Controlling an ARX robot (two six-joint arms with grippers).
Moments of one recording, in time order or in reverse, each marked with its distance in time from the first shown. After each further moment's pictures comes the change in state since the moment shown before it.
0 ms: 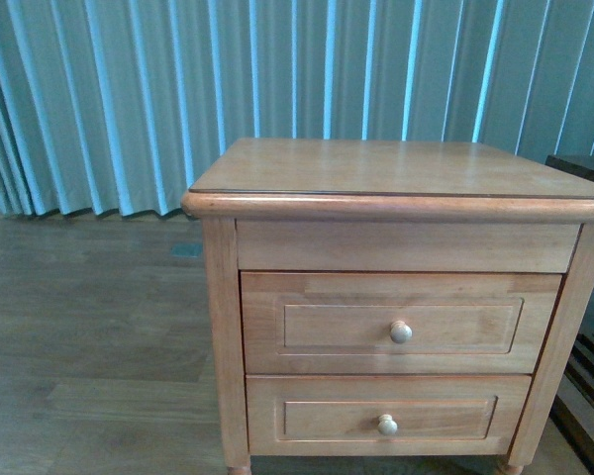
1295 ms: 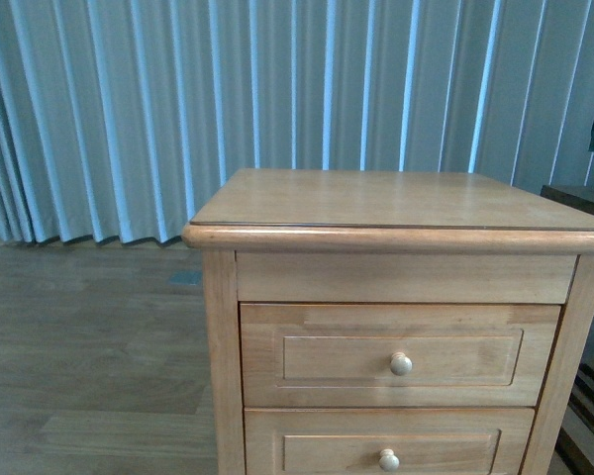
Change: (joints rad) left arm 0.000 0.000 0.000 0.000 0.000 0.000; right arm 0.406 -0.582 -0.404 0.088 0.541 -0.001
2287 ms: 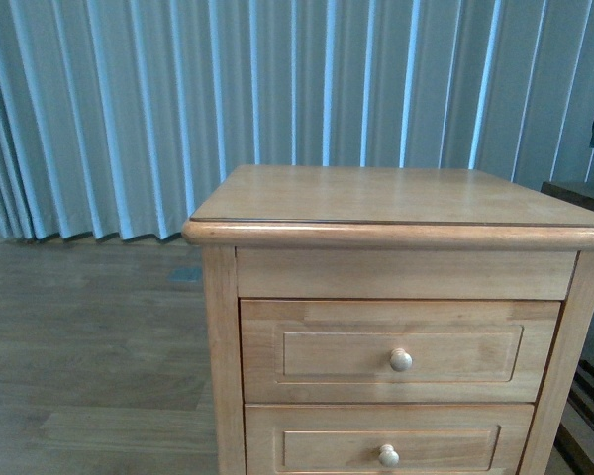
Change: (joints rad) left arm 0.000 0.000 0.000 0.000 0.000 0.000; right arm 0.018 -0.331 -0.040 -0.286 0.007 0.000
